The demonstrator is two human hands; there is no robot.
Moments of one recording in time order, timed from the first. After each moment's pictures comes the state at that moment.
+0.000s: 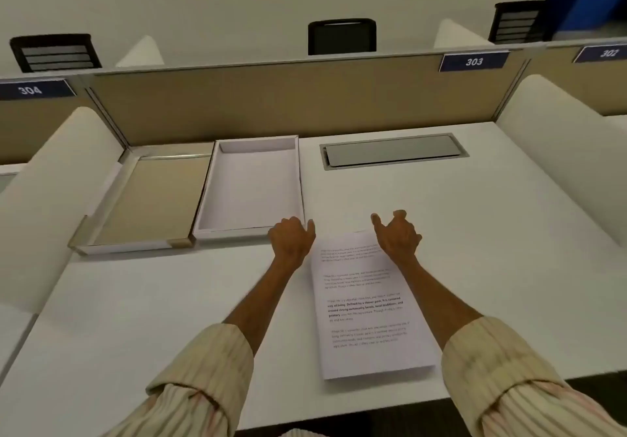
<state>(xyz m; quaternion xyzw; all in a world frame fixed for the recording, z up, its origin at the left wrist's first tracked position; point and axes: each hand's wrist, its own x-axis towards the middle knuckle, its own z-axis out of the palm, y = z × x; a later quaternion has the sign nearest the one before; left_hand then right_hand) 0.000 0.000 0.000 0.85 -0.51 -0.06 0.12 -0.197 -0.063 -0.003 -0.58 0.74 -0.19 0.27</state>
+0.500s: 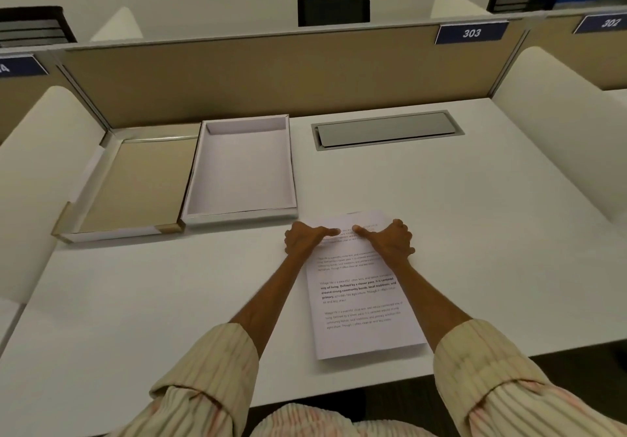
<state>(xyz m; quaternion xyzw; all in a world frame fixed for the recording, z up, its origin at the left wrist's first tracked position) -0.038 0.001 -0.016 0.83 -0.29 -0.41 0.23 -0.210 -0.038 -0.039 -0.51 0.78 -0.15 0.32</state>
